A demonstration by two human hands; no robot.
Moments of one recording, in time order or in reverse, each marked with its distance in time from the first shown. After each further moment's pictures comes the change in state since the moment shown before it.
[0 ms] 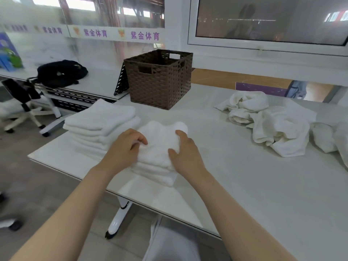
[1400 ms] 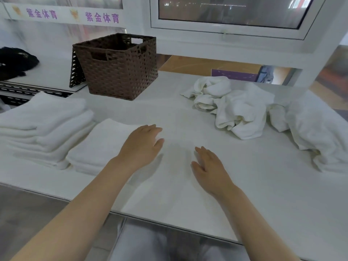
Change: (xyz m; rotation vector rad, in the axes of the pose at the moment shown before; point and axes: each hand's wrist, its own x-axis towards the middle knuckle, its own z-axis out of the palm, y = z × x) left_hand 0.034 0.125 0.110 0.299 -0.314 0.015; right_hand -0.056 0.178 -0.084 -0.225 -0.013 0.120
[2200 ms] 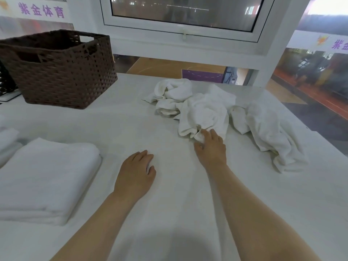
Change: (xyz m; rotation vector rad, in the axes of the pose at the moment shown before) left_hand 0.042 0.062 0.114 -0.127 0.022 0.004; right_hand 0.102 0.126 -0.064 -0.237 0.422 0.255
